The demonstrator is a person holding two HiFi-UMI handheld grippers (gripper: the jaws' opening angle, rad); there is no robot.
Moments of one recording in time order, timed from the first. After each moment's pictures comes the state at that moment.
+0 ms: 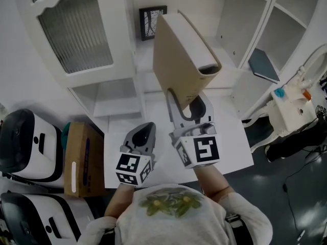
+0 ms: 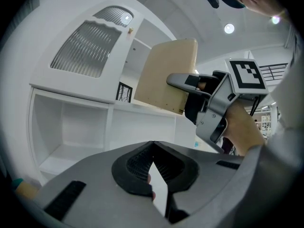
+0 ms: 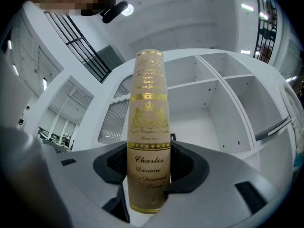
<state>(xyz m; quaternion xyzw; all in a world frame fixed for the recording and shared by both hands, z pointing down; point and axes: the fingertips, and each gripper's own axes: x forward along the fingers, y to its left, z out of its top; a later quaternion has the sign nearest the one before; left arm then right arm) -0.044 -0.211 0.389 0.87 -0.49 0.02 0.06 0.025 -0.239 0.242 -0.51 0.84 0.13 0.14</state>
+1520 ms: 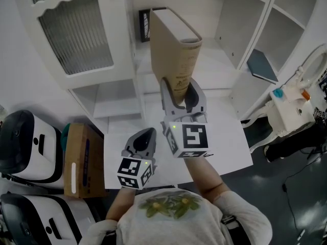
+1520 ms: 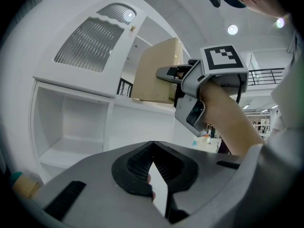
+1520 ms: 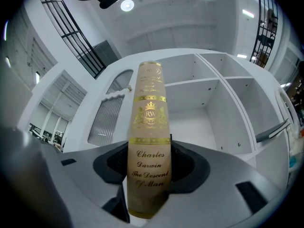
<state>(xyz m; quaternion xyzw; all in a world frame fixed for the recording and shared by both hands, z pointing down) -0.043 -0.200 0.403 0.87 -0.49 0.02 0.09 0.013 -0.266 0.229 -0.55 0.81 0.12 0.13</state>
